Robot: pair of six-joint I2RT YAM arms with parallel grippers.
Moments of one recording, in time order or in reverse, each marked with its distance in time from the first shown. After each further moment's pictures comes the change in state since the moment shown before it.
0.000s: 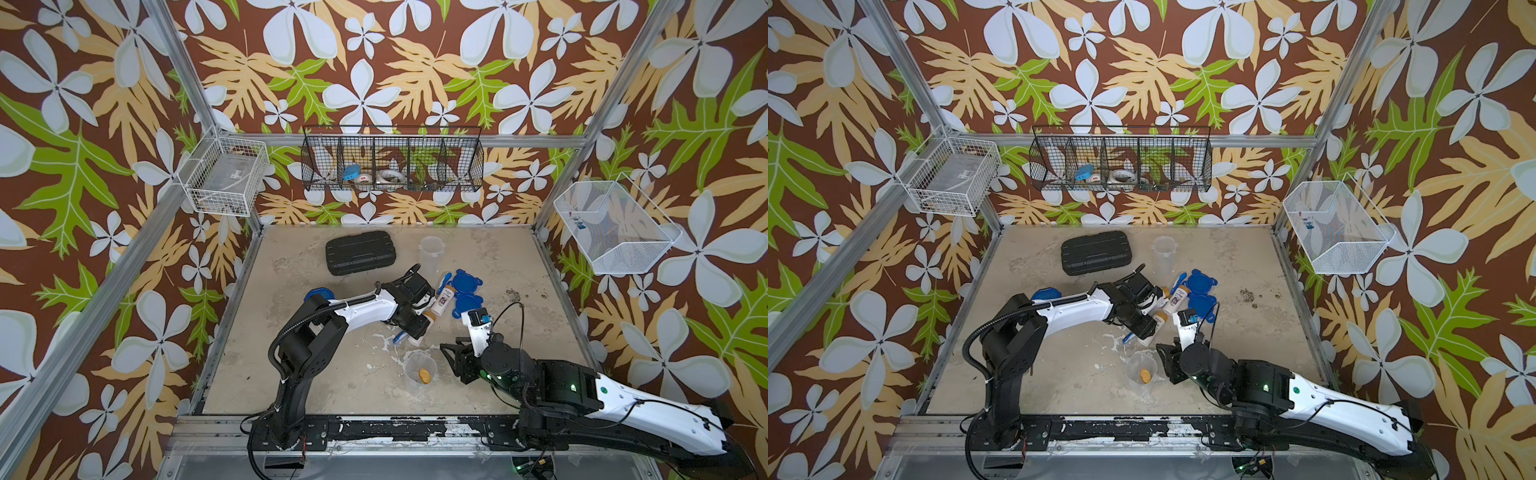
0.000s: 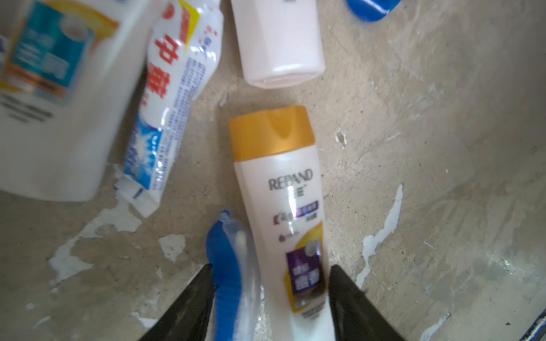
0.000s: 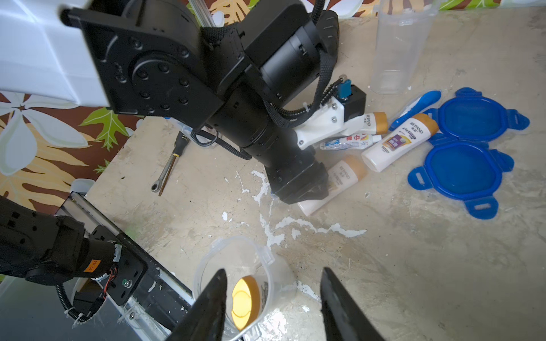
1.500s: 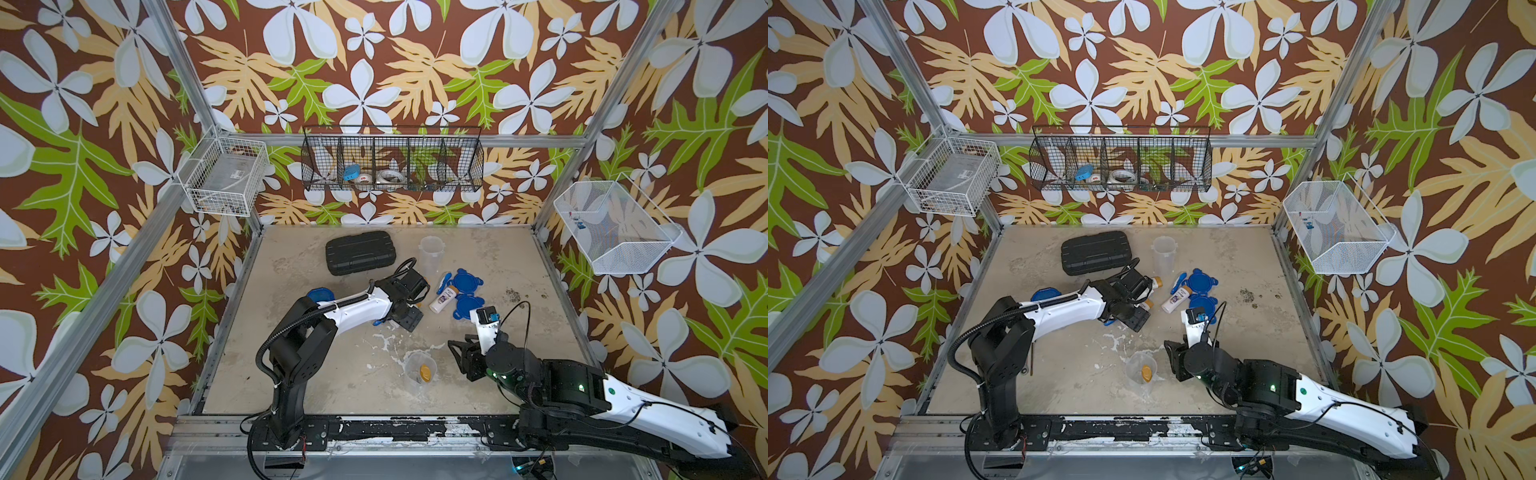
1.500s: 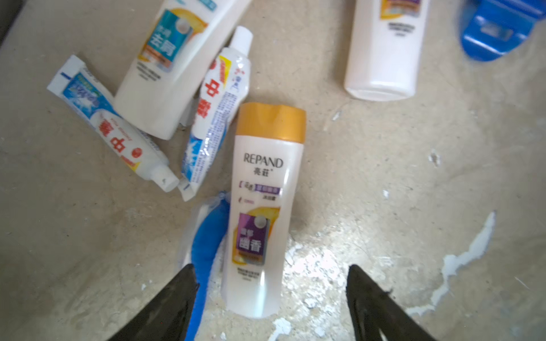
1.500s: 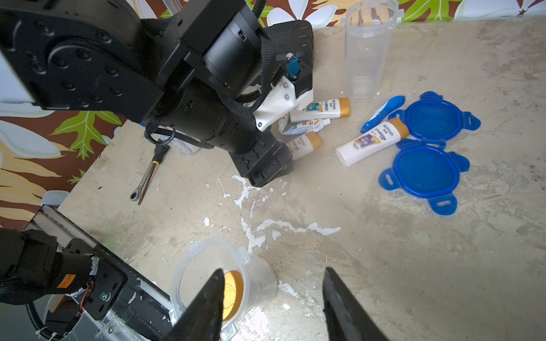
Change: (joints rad) left arm 0.017 -0.086 -0.017 -0.031 -0.254 -0.028; right arm -0.014 -0.015 0.032 -0.068 0.051 -0.011
